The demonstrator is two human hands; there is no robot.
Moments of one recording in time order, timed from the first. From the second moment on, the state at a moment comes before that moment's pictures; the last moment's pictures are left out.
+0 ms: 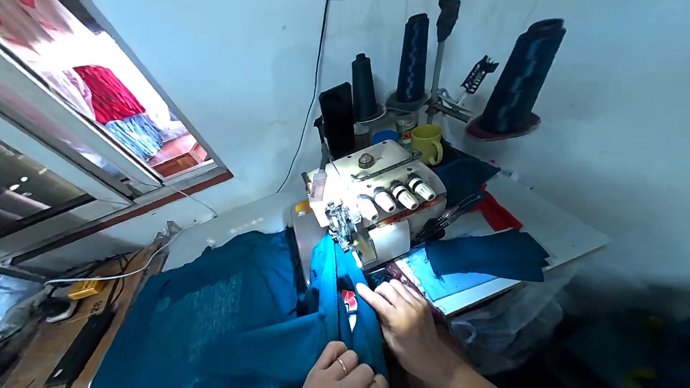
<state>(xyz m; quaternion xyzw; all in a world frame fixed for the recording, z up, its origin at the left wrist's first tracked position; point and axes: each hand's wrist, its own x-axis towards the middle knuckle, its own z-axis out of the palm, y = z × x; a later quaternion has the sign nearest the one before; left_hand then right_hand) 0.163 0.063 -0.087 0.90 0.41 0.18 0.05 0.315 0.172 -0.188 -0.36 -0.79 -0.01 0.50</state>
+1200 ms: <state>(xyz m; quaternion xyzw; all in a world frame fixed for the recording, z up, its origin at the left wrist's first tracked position) 0.177 0.082 -0.074 0.86 0.47 0.20 -0.06 0.317 0.156 -0.170 -0.34 -0.79 0.01 0.51</state>
